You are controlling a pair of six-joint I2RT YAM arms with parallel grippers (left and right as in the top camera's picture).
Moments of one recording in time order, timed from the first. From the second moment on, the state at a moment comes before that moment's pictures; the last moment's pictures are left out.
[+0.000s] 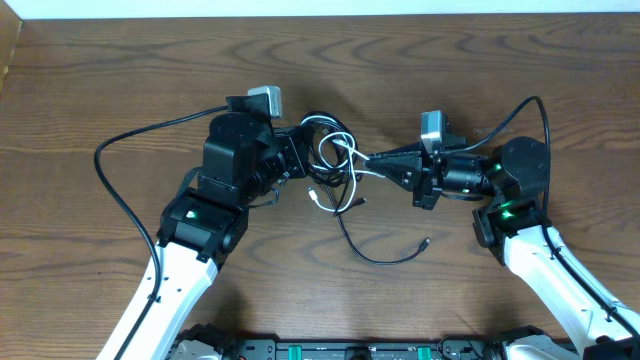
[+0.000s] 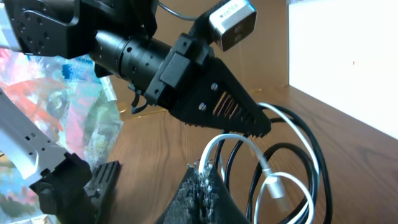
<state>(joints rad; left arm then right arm) -0.37 1.14 0.96 -0.31 0.24 -0.59 0.26 1.32 0.64 0.83 -1.18 0.32</state>
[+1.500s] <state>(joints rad) -0.37 1.14 0.96 0.15 0.50 -0.62 0.18 1.32 0.65 0.14 -0.90 0.30</state>
